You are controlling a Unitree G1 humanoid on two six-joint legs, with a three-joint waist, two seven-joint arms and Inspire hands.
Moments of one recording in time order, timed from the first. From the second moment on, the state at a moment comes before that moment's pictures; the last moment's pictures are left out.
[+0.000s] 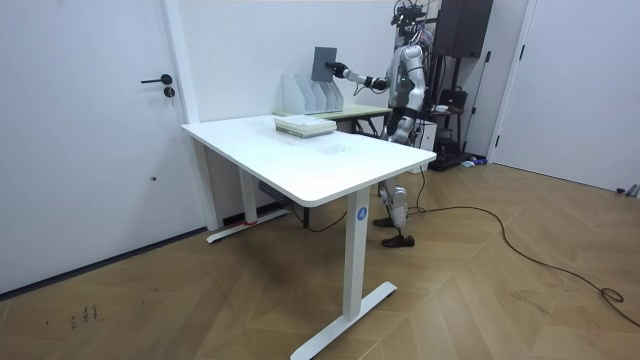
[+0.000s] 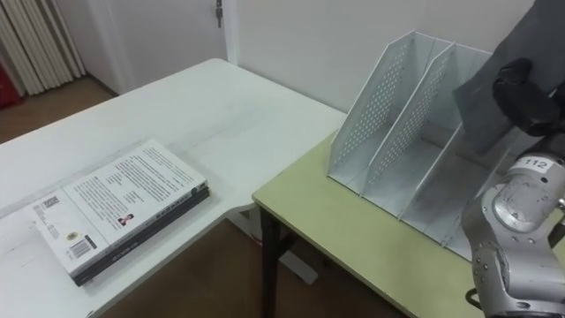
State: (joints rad) left arm 0.26 0.29 -0.14 0.95 -0.52 0.00 -0.49; right arm -0.45 -0.43 -0.15 0.26 0.39 -0.12 -0.77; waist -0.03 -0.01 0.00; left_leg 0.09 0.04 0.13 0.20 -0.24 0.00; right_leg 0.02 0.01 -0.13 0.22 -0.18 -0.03
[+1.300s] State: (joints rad) left arm 0.27 0.29 -0.14 0.97 -0.52 -0.01 -0.49; right arm -0.45 -0.43 -0.19 0.22 0.34 -0.13 -0.84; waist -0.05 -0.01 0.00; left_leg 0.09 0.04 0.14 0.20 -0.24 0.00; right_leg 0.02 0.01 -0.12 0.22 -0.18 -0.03
